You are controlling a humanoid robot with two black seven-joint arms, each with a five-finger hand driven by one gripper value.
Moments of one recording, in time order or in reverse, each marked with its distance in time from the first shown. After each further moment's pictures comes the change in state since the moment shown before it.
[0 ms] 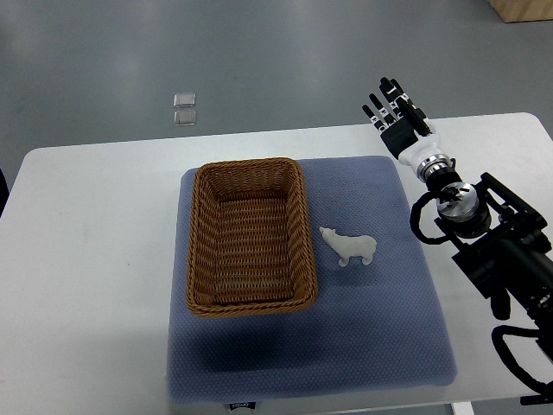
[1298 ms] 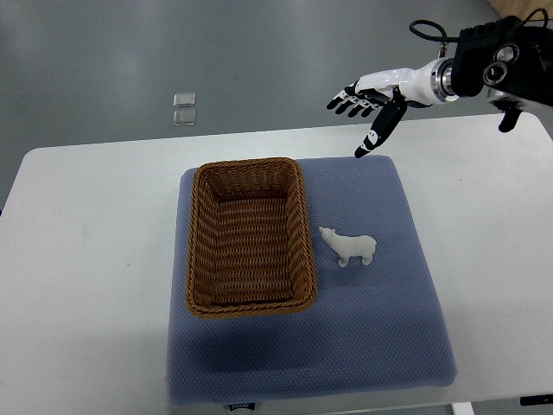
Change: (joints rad) left arm -0.014 0.000 -0.003 -0.002 0.002 0.000 0.000; right arm 0.890 -0.496 -1.368 0.503 -0.696 0.233 -0.298
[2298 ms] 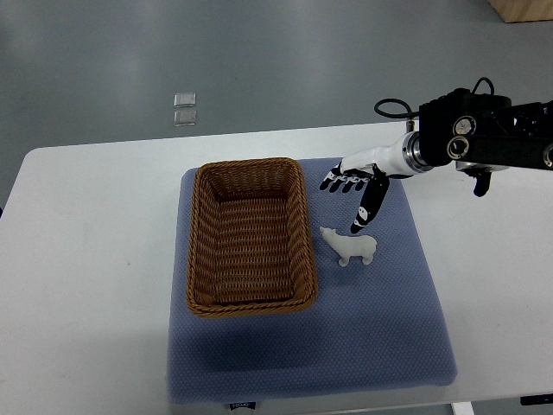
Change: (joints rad) left arm 0.000 0.000 0.003 0.004 -0.002 0.000 0.002; right arm -0.136 0.041 -0.068 0.162 0.105 -0.174 -0.101
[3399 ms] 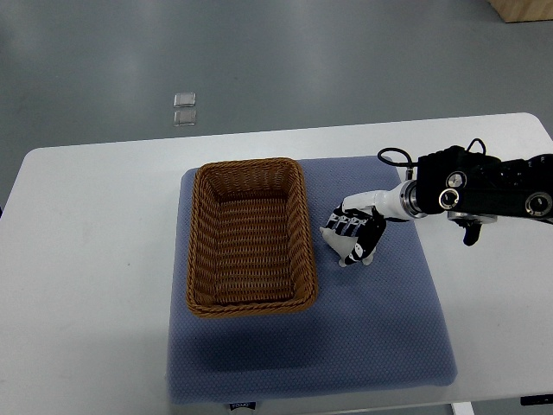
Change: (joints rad) left arm 0.000 0.000 -0.004 0.000 0.000 0.000 0.000; right arm -0.170 0.027 0.031 0.000 -0.029 -0.097 0.009
